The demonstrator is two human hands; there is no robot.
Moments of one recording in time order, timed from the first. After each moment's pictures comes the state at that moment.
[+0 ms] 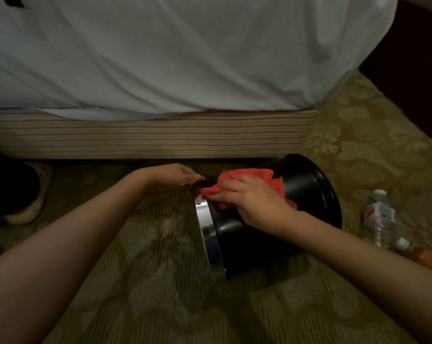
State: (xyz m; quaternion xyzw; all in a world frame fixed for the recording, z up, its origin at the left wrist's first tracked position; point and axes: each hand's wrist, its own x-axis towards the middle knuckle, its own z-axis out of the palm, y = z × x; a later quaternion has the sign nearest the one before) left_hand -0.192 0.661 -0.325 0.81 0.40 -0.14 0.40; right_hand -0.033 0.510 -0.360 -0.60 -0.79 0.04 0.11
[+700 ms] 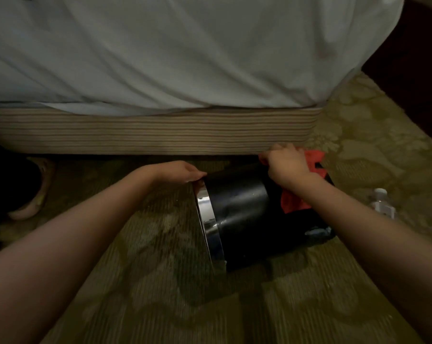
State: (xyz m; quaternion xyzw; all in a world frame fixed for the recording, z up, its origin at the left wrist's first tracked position) left_hand -0.193 0.660 -0.330 0.80 0.40 -0.14 0.42; right_hand 0.029 0.548 -0.347 -0.82 -0.56 0.01 -0.07
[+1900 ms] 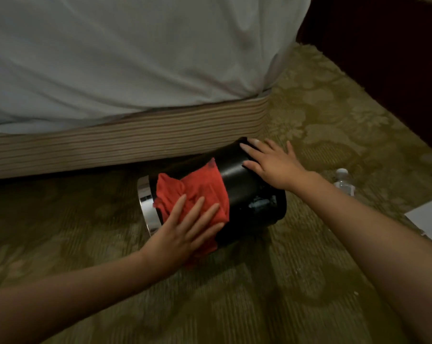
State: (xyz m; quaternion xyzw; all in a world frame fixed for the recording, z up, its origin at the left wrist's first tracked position) left_hand -0.168 0.520 -0.385 0.95 0.07 -0.09 -0.28; right_hand 0.113 0.482 -0.375 -0.80 -0.59 0.09 0.04
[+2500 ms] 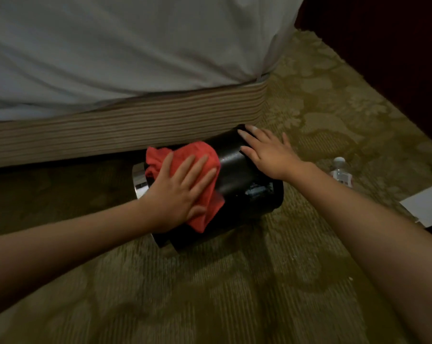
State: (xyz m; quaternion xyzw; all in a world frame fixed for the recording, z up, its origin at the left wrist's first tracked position) left_hand -0.141 0.560 -0.371 0.96 0.13 -0.06 -0.24; right_hand 0.109 0.484 -0.384 -0.81 -0.58 0.08 0.09
